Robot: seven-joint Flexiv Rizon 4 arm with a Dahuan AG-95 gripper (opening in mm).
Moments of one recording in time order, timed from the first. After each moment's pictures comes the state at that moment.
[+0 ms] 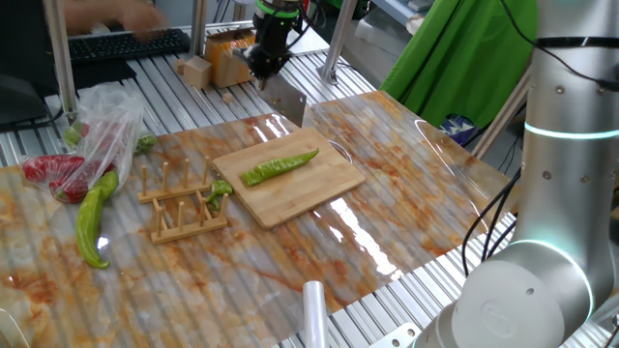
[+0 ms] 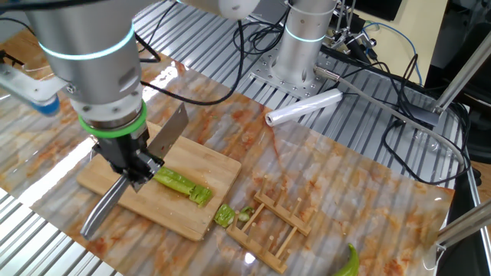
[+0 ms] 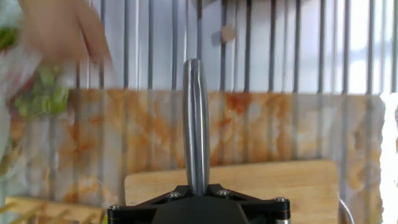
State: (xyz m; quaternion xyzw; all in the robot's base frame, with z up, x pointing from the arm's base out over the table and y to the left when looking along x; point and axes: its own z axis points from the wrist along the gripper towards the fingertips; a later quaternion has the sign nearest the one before) arm 0.699 -0.051 0.191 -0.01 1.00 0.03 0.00
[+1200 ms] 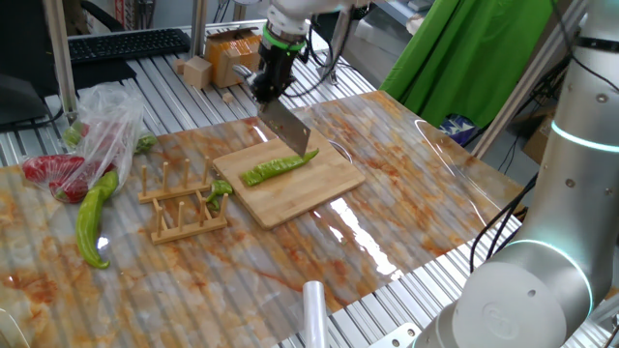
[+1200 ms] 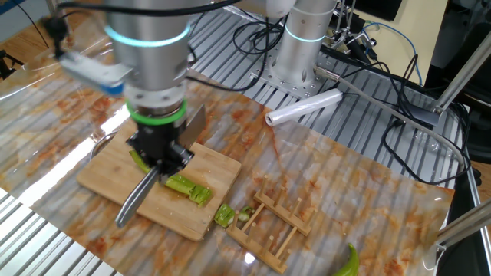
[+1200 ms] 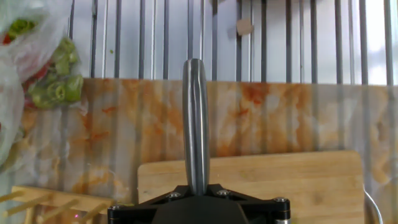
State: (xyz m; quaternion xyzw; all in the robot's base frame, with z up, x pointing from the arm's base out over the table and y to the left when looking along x) arm 0.644 -0.025 0.164 -0.03 1.00 0.02 0.06
